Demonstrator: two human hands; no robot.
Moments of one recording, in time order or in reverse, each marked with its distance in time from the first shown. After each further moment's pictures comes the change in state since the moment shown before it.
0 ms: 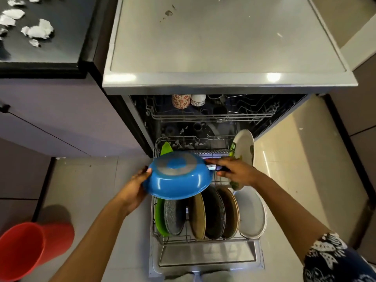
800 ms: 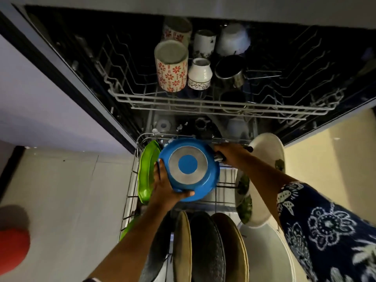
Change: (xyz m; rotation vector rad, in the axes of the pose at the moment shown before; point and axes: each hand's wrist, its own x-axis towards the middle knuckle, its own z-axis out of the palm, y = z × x) left_hand 0.232 -0.144 0.064 0.930 0.233 0.394; right_hand 0.194 0.214 0.039 -0.472 0.003 0.092
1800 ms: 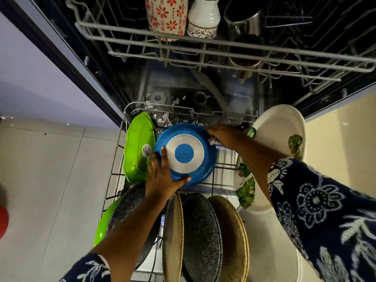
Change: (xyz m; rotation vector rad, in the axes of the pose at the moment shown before) left_hand 0.007 -0.058 0.066 0.392 0.097 -0.008; right_hand 0.039 0.015 0.063 -0.271 -0.054 -0.101
